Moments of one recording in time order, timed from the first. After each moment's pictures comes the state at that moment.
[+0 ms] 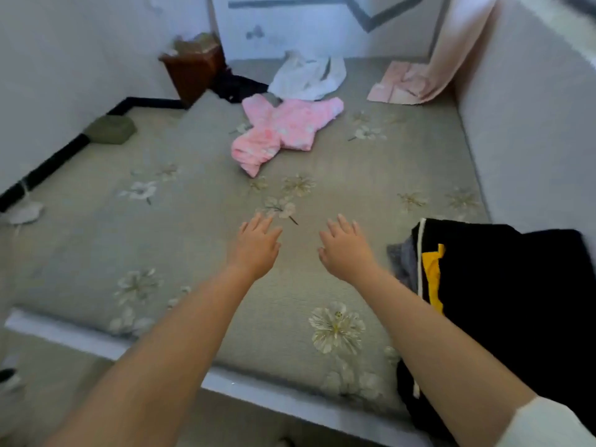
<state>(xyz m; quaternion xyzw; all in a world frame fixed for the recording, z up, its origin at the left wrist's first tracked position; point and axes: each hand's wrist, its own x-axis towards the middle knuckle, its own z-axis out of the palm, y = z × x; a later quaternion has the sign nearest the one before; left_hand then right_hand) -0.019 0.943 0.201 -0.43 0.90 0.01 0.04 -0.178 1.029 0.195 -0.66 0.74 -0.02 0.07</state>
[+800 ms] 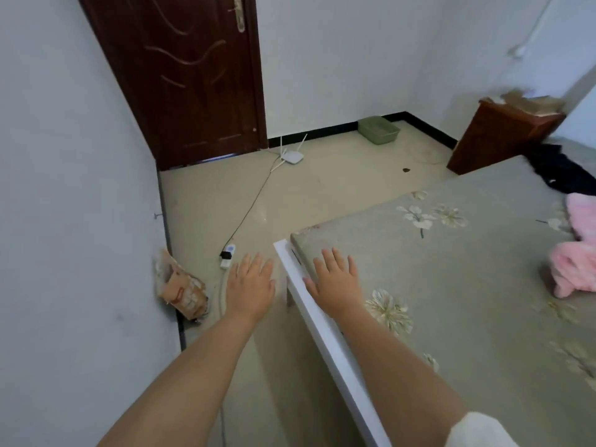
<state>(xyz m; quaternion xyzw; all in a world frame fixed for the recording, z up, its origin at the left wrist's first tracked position) 0.594 0.910 0.185 -0.82 0.57 0.03 0.00 0.446 0.833 0.190 -0.89 0.44 0.01 0.09</state>
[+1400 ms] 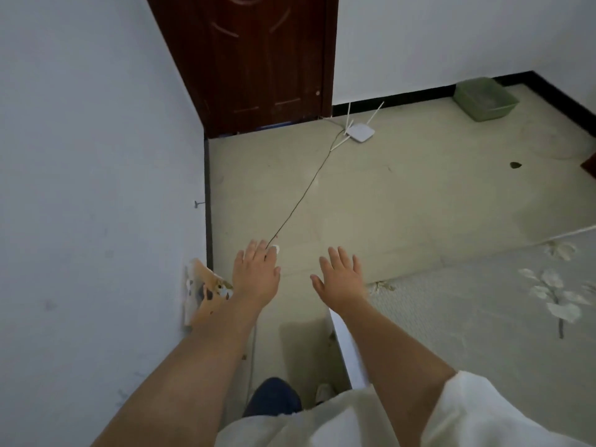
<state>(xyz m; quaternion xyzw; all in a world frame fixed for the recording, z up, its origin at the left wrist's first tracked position) 0.838 0.664 0.141 -0.87 0.48 0.10 0.06 0.704 0.564 0.113 -0.91 0.36 0.12 0.15</state>
